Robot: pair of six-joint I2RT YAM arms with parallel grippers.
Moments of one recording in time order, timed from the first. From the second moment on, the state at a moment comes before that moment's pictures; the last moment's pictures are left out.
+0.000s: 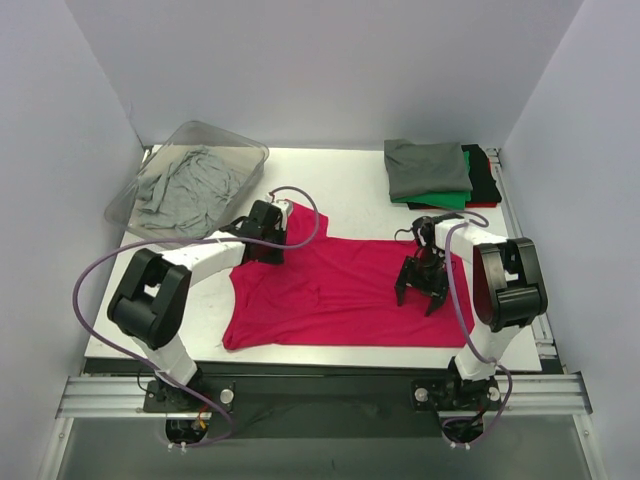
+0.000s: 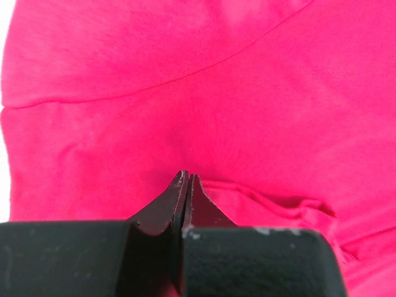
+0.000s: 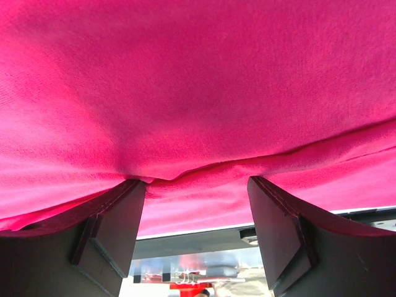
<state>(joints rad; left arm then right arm) -0.51 1.73 1.03 -0.26 0.01 -0.28 0.18 1.77 1.00 -0.97 -0.05 0.57</state>
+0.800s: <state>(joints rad) -0.50 1.67 1.07 -0.33 -0.06 -0.27 0.18 1.77 1.00 -0.97 -0.05 0.55</state>
